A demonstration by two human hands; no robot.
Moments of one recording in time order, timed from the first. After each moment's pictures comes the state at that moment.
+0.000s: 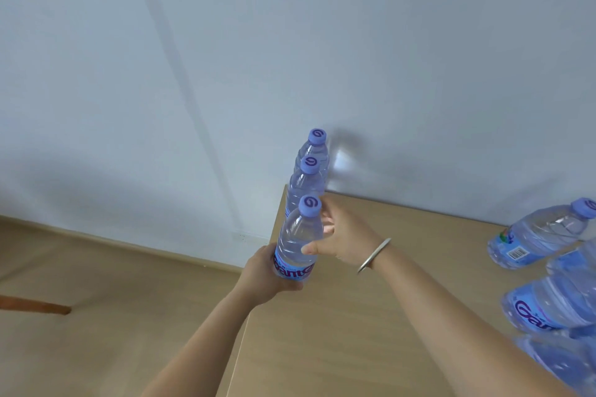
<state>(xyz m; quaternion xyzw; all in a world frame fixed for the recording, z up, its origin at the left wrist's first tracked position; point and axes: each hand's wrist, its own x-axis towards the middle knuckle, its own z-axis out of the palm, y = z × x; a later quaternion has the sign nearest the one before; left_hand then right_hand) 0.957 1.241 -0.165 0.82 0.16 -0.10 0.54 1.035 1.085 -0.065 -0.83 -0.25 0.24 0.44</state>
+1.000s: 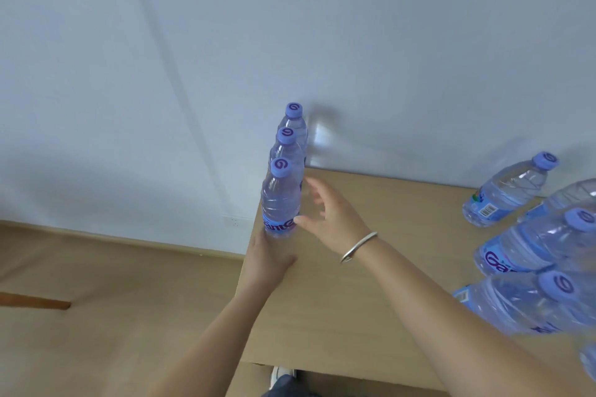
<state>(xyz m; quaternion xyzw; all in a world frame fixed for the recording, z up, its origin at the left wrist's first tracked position) 0.931 1.184 -0.165 0.85 0.25 -0.06 0.46 0.992 1.058 -0.080 -0.87 -0.20 0.12 0.44</state>
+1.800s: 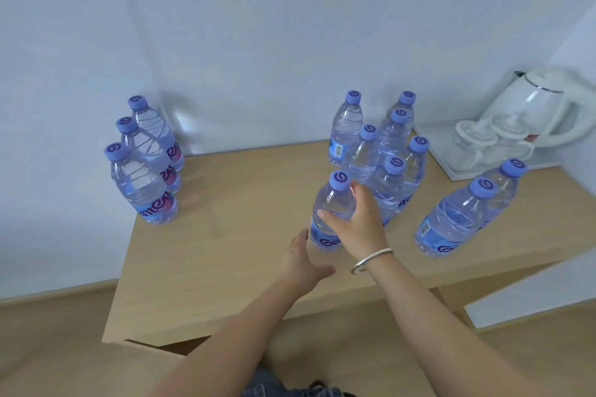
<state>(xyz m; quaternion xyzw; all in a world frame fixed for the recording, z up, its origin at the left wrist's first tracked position) 0.873 0.926 -0.158 0.86 0.03 -0.20 0.46 0.891 0.807 -0.097 -0.86 0.07 -0.11 0.50</state>
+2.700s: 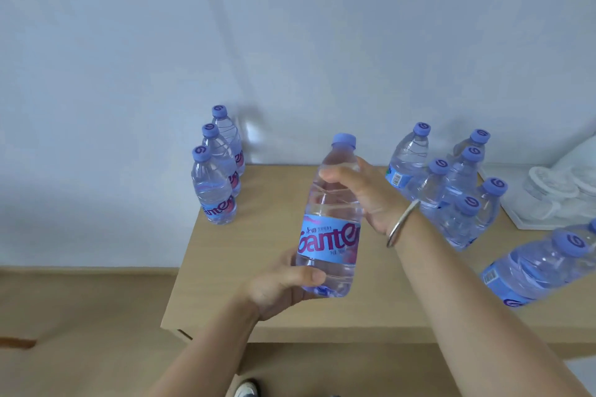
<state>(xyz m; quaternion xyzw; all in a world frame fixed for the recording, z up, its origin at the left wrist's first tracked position) 0.847 1.049 -0.073 0.57 -0.07 -0.30 0.77 0.940 0.898 0.004 -0.68 -0.12 0.20 0.70</state>
